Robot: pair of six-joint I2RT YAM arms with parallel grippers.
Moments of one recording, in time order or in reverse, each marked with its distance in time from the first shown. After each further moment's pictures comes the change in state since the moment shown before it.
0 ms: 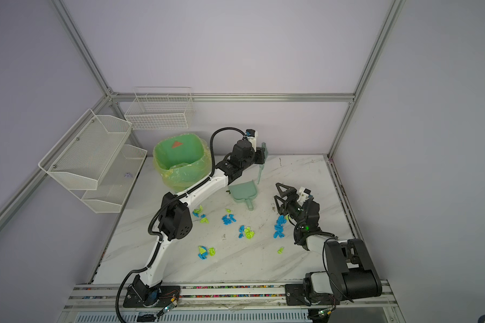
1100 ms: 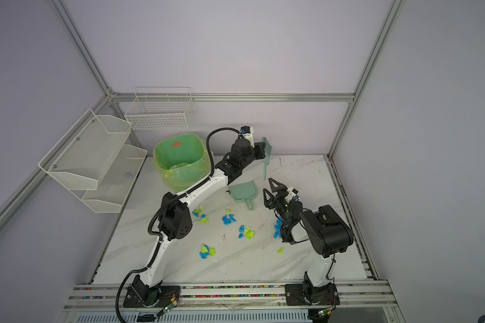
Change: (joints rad) left arm 0.003 0.000 0.000 0.115 -0.008 -0.207; right arm 0.176 0.388 0.112 0.436 0.278 0.245
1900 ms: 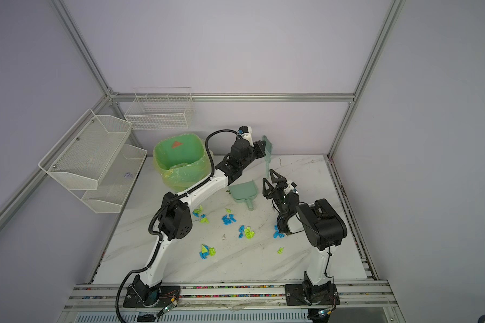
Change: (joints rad) left arm 0.000 0.000 -0.028 0.071 0.000 -0.095; right arm 0.004 0.100 0.157 0.006 0.078 0.093
